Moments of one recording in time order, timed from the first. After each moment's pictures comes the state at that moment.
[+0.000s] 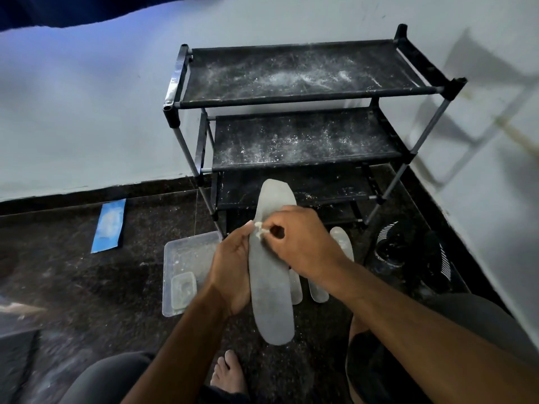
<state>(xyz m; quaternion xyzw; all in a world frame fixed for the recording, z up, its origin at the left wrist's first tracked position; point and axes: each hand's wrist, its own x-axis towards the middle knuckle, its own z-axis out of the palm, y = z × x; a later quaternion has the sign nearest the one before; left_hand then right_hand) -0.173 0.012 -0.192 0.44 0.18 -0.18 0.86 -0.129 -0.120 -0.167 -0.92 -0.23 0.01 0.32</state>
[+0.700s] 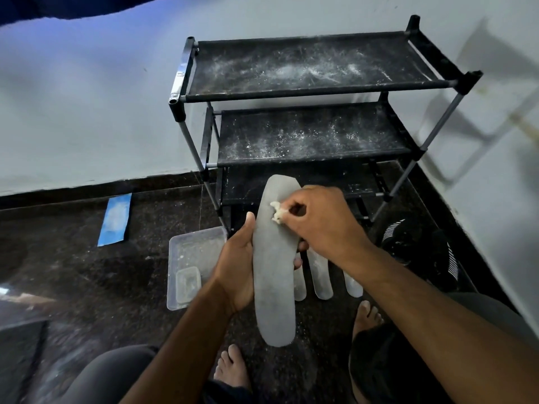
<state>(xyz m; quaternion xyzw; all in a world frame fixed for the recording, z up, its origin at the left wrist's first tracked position) -0.170 0.013 -0.197 0.42 0.19 -0.21 0.86 -0.114 -0.135 -0.152 -0.91 -0.16 0.02 0.38</state>
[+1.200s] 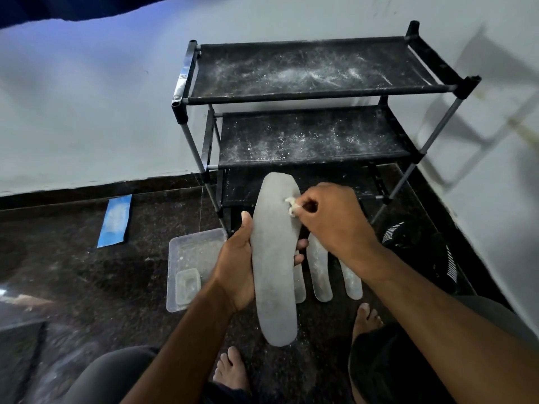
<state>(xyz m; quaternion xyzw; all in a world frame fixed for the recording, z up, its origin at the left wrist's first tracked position) -0.168 0.019 -0.207 0.41 0.19 -0.19 0.87 -0.109 -0.144 -0.153 -0.93 -0.12 -0.03 0.34</state>
